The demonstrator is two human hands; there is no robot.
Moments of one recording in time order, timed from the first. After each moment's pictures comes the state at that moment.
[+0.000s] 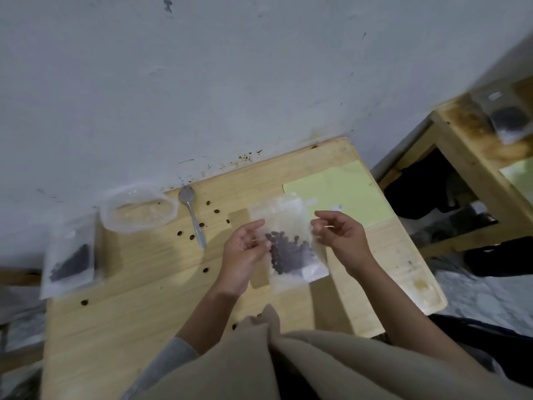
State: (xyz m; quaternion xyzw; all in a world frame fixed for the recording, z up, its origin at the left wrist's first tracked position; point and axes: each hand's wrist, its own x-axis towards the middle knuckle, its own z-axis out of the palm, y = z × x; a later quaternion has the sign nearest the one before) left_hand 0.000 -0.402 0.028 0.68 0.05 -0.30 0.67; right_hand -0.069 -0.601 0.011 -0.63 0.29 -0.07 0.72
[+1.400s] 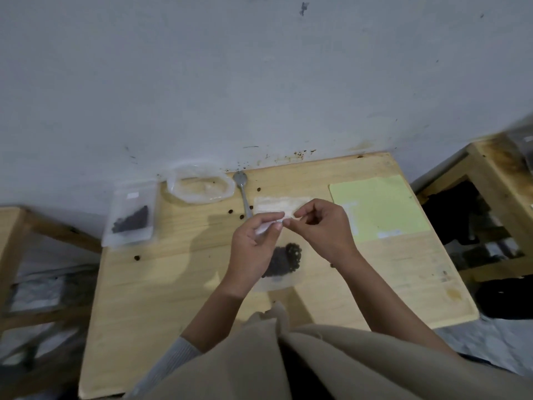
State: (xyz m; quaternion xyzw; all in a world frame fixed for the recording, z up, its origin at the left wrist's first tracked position) left_hand -0.020 -0.315 0.090 0.72 -0.06 -0.11 0.68; right_hand -0.034 -0.460 0.097 -0.79 0.20 -0.05 0.58
